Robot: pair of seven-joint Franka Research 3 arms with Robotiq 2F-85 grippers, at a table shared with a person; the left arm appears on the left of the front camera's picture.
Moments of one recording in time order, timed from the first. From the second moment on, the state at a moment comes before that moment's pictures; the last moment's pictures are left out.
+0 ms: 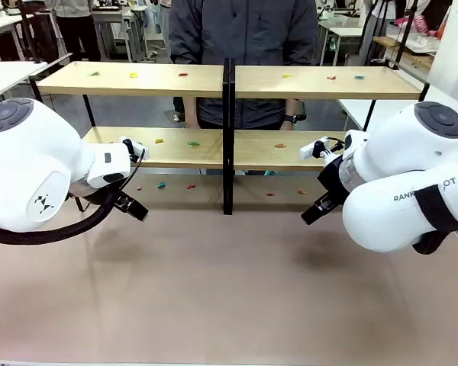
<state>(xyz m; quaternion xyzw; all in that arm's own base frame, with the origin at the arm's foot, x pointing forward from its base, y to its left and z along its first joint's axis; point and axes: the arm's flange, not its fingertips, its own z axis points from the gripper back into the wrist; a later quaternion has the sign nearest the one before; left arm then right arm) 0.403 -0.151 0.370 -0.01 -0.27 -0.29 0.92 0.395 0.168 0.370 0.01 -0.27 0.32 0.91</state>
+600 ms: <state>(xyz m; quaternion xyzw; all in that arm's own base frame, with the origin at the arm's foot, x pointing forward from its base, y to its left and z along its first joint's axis) 0.403 -0.151 0.370 -0.01 -0.27 -0.29 0.92 0.395 0.169 0.370 0.01 -0.27 0.32 0.91</state>
